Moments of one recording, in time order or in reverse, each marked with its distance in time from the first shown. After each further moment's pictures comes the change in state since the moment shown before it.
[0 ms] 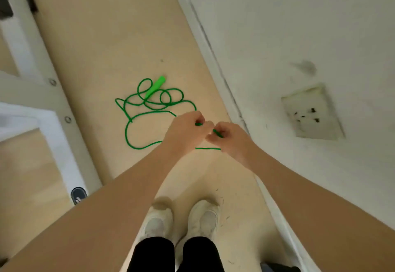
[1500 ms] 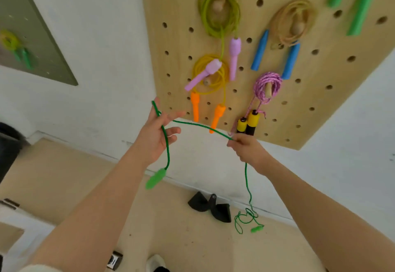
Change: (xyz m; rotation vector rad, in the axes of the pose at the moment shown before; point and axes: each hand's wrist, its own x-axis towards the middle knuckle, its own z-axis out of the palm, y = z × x) left_hand -0.780 0.309 -0.032 -0.675 -0.704 0.481; right_hand -0.905 -0.043 -0.015 0.524 0.931 -0.009
